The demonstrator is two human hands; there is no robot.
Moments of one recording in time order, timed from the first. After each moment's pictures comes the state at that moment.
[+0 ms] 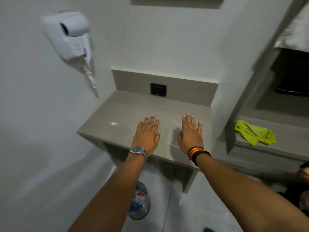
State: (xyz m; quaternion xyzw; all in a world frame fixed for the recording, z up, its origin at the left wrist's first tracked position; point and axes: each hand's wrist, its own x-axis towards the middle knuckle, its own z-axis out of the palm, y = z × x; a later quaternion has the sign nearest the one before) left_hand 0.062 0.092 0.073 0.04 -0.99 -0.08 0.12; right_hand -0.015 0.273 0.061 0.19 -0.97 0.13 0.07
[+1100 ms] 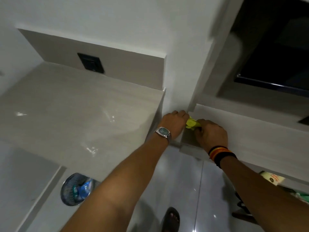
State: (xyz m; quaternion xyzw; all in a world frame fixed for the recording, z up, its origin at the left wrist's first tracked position) left_hand -0.255 0.429 -0.027 -0.14 -0.99 -0.07 0.07; right_hand -0.265 0.602 -0.027 0.15 -0.98 0.14 0.03
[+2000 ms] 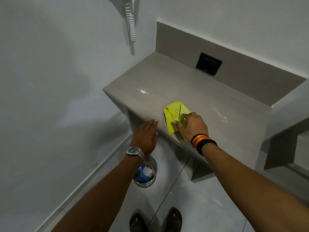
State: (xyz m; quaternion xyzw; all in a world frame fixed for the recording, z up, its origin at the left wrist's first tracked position) left_hand 0.115 -0.005 -0.064 0.20 -0.96 -0.19 0.08; right_hand -0.044 0.138 -0.004 0.32 -0.94 0.10 -0.08
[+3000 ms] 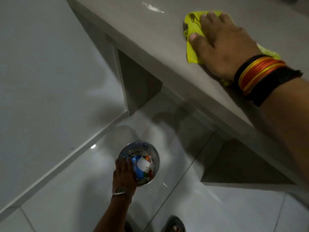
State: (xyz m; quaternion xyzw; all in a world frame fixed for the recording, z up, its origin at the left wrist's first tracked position) left_hand 0.199 0.018 -0.504 0.44 -0.85 -0.27 -0.10; right_hand -0.119 0.031 -0.113 0.48 -0.87 0.07 0.06
